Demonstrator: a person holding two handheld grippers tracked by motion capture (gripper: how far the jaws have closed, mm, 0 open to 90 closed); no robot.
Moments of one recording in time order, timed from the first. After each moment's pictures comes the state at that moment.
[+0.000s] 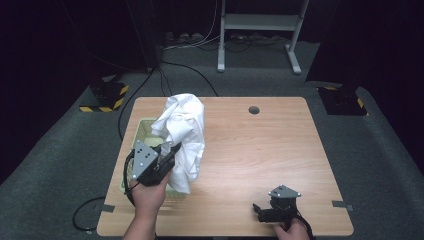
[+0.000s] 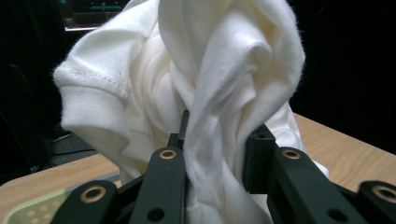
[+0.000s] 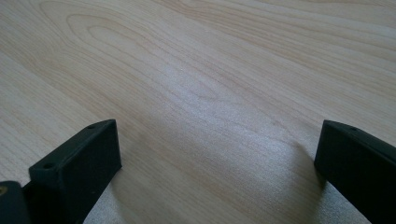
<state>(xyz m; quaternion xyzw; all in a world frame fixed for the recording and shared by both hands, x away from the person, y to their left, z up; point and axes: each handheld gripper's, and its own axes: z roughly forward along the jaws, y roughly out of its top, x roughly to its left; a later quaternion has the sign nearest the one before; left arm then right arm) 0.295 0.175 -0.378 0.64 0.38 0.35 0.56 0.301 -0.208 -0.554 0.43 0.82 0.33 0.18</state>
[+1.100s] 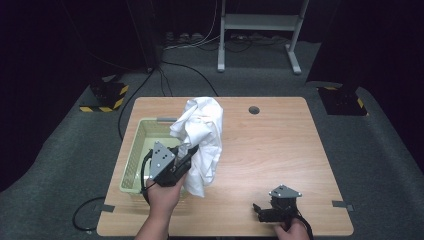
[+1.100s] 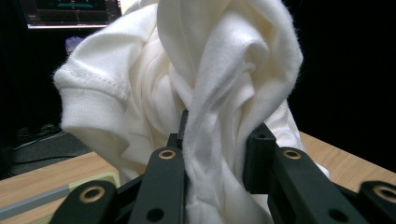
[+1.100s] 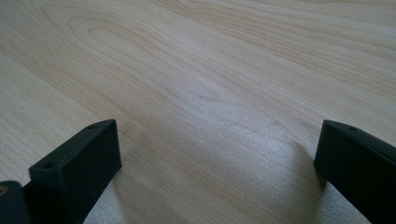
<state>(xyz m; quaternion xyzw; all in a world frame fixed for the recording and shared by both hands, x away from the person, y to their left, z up) 0.302 0.142 -0.385 0.65 0.36 0.32 0.59 0.302 -0.209 -0.554 0.43 0.82 0.34 0.18</state>
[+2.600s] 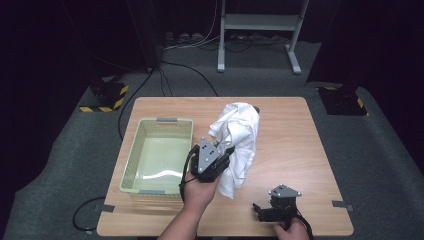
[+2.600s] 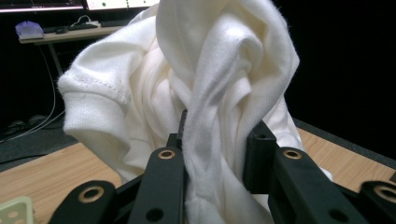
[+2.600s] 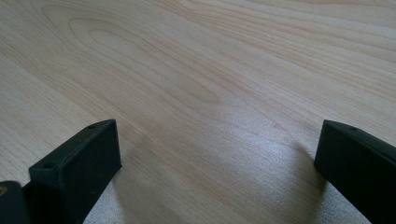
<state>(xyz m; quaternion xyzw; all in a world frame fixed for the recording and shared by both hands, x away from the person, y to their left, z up) 0.329 0.051 -0.396 0.70 0.34 0.29 0.56 0.303 -0.208 -0.554 0.43 0.82 0.34 0.17</state>
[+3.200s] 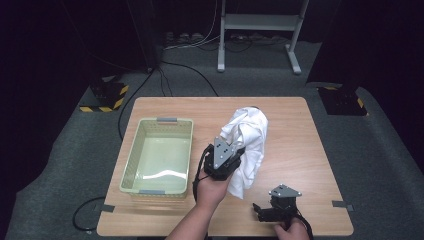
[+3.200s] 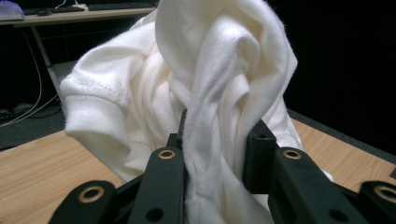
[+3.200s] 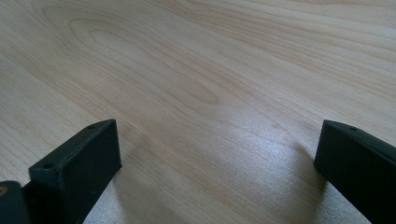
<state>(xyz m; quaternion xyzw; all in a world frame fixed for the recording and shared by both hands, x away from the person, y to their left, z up) 0.344 0.024 -0.416 0.71 0.35 0.27 0.55 0.303 -0.208 -0.554 0.43 0.82 0.34 0.17</state>
